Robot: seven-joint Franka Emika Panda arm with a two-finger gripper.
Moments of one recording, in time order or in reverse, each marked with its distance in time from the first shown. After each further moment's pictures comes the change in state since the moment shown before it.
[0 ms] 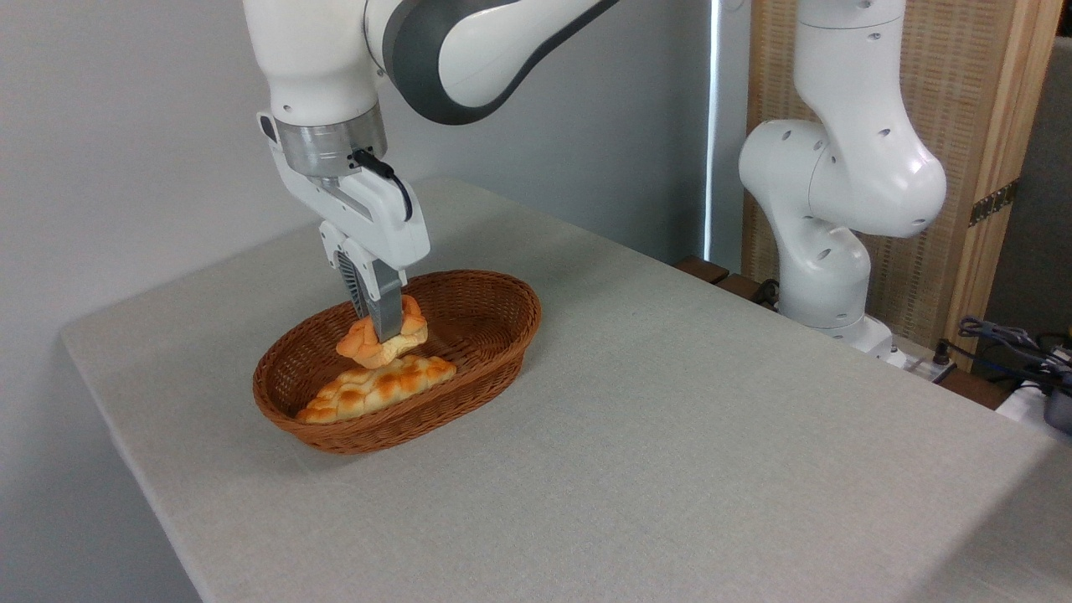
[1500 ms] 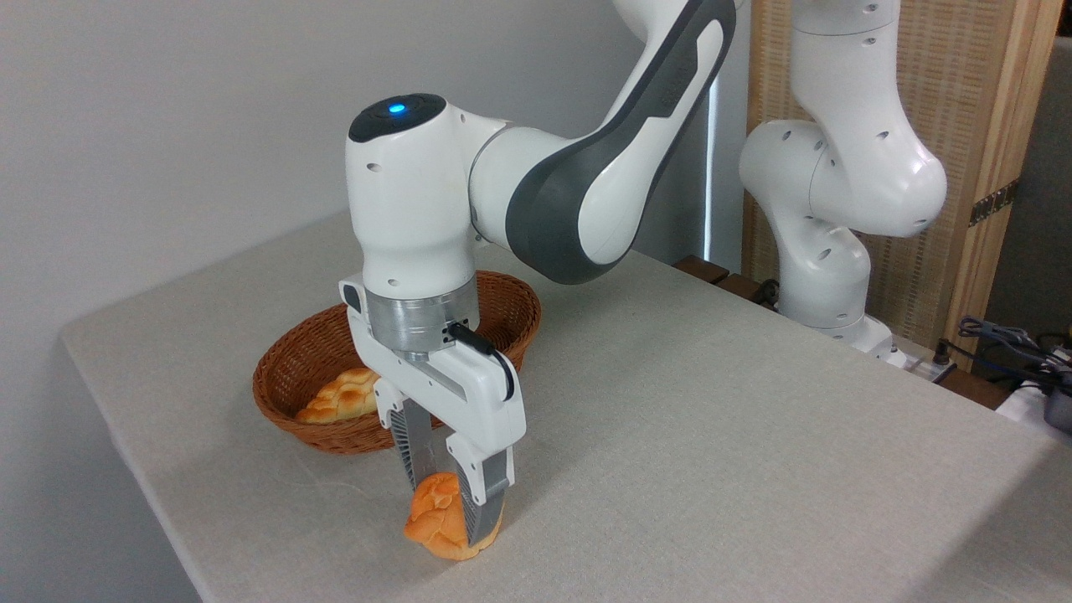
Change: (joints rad) arm 0.012 0.057 0.236 -0.215 0.137 0.364 0.193
